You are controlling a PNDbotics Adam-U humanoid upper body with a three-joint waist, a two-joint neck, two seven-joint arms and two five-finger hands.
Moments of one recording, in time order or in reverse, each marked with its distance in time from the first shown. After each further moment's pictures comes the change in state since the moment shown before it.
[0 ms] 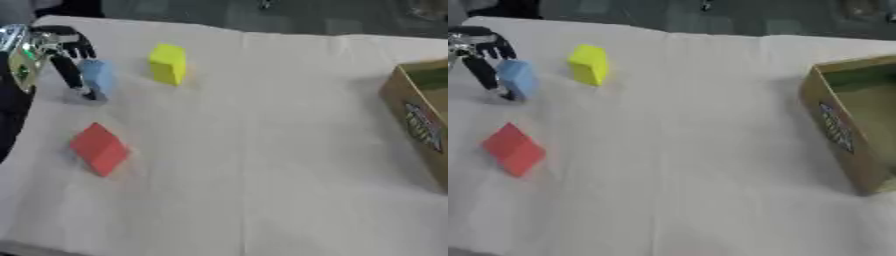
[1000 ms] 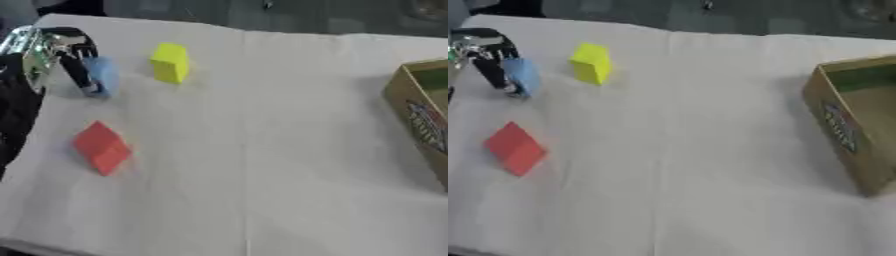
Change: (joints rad) left arm -0.008 -0.016 0.012 0.014 -0.048 0.019 0.015; right arm -0.001 0.000 0.000 0.006 0.007 -0.002 0.005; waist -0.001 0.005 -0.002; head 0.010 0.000
